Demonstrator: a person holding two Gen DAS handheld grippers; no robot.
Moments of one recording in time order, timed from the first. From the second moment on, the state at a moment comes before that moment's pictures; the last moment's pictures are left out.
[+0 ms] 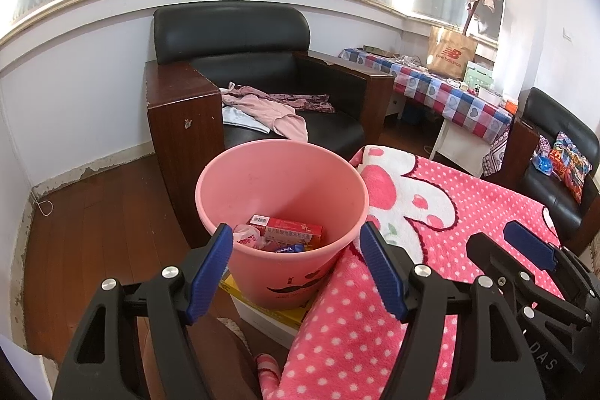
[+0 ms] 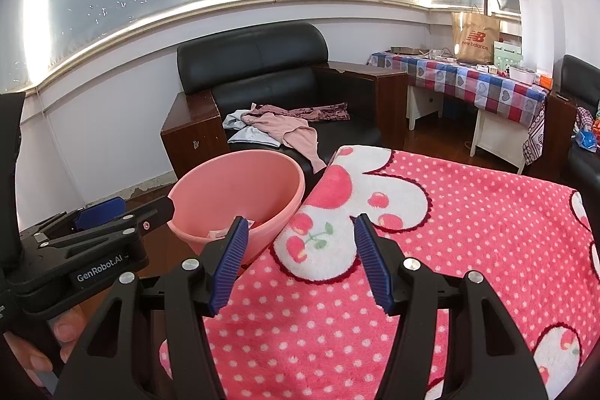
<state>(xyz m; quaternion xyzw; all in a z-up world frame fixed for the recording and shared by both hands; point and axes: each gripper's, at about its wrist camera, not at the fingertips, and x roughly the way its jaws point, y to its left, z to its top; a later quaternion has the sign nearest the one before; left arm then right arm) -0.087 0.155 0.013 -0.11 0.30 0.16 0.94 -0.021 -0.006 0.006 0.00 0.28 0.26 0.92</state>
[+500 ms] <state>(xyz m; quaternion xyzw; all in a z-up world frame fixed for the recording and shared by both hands) -0.081 0.157 0.008 -0.11 0.30 0.17 0.93 -0.020 -0.009 0.003 -0.01 0.28 0.26 0.93</state>
